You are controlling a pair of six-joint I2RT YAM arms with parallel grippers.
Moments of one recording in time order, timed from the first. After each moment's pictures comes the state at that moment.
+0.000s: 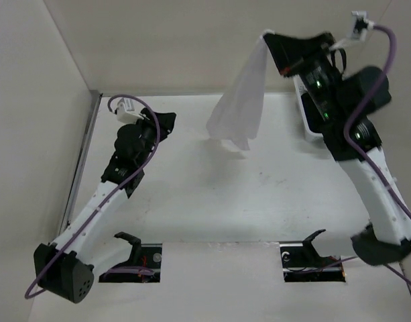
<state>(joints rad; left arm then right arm) -0.38 1.08 0.89 0.13 -0.13 -0.87 0.50 1.44 1.99 -0.05 -0.04 0.63</state>
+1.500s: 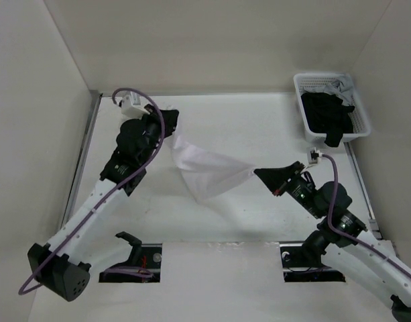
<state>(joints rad) -0.48 1.00 0.94 0.04 -0.21 -0.79 0.71 0.46 0.53 0.05 -0.01 0.76</state>
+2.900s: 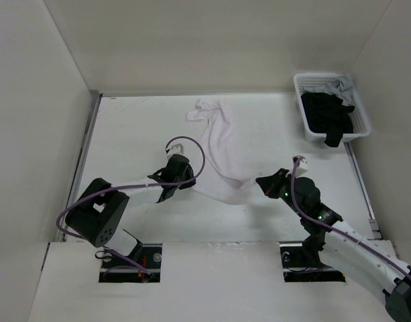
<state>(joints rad) -0.60 1.49 0.58 0.17 -0.16 -0.77 0.61 0.65 0.28 0.10 0.11 0.79</state>
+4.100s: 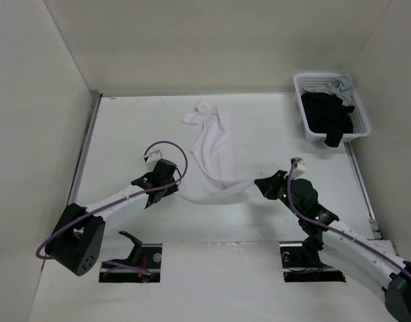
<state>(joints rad) -0.54 1.23 0.53 -0.25 -0.37 -0.81 0.61 0.69 0.23 0.19 0.10 0.79</state>
